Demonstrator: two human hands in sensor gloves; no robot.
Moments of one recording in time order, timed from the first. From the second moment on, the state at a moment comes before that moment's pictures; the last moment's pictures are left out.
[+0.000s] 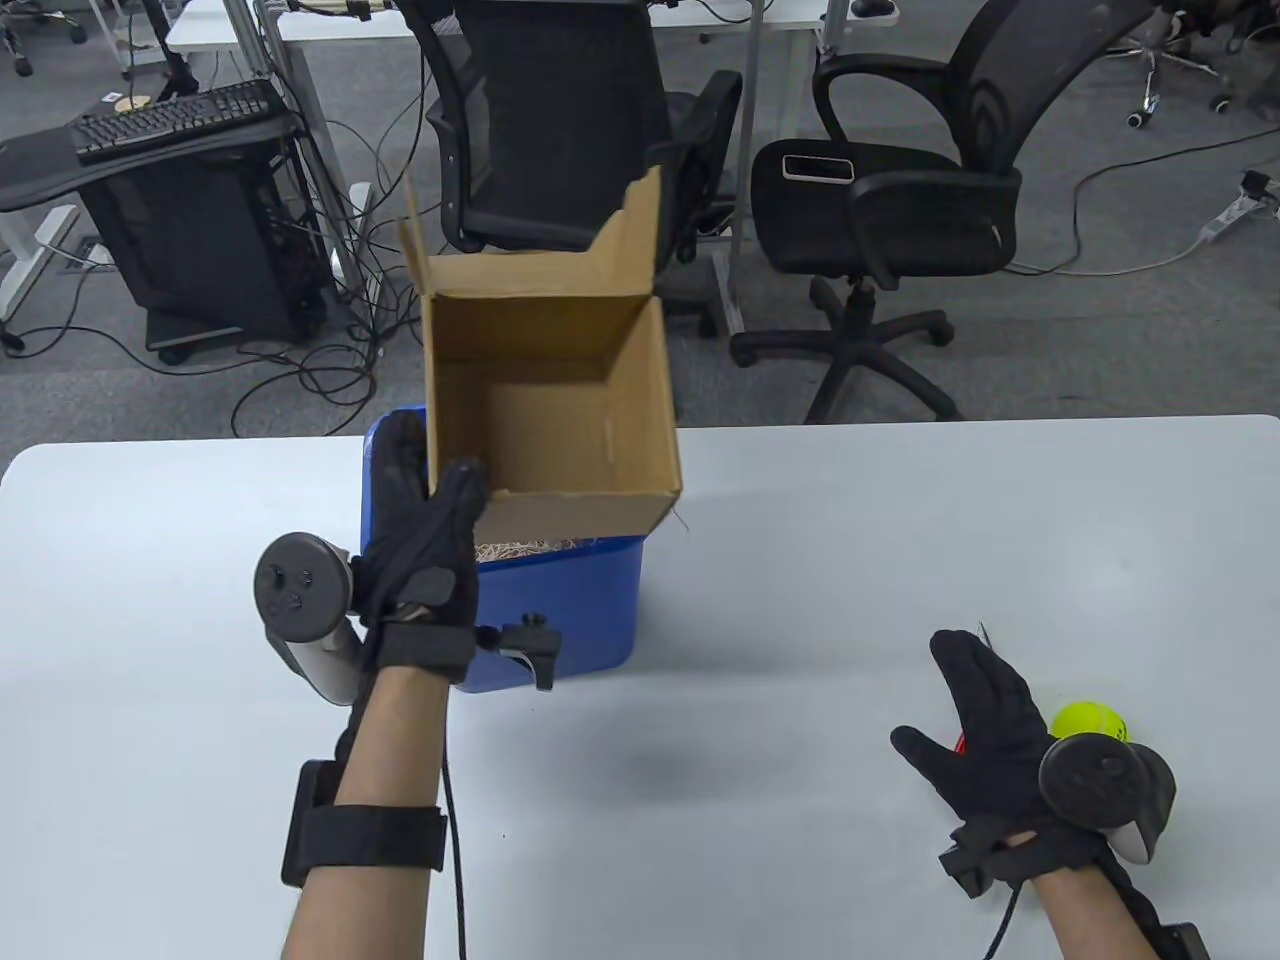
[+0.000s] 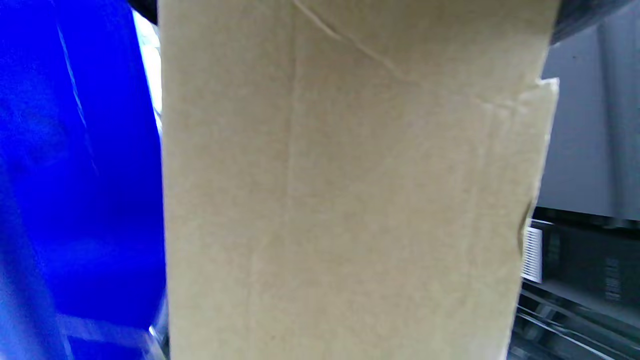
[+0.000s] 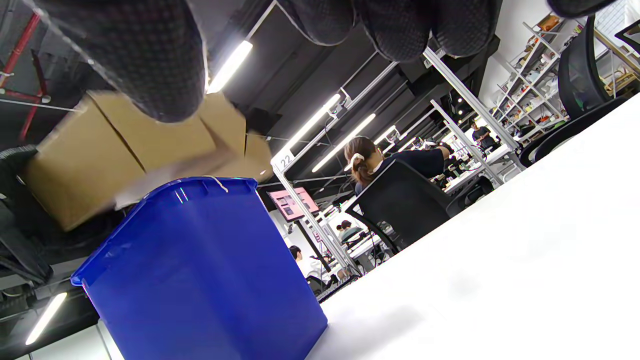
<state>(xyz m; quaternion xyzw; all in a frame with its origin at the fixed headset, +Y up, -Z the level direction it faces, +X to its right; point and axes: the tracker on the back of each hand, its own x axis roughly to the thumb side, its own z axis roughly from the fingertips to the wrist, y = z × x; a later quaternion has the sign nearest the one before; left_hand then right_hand) -0.227 -0.552 -0.371 0.21 -0.05 0.63 0.74 0.287 -0.712 -0.283 0.14 -0.17 0.90 0.38</state>
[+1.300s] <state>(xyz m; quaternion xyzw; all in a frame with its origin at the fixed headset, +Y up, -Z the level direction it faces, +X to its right) -0.064 -0.670 -0.311 0.05 -0.37 0.50 0.78 0.276 -0.715 -0.282 0.16 -0.15 0.90 0.38</state>
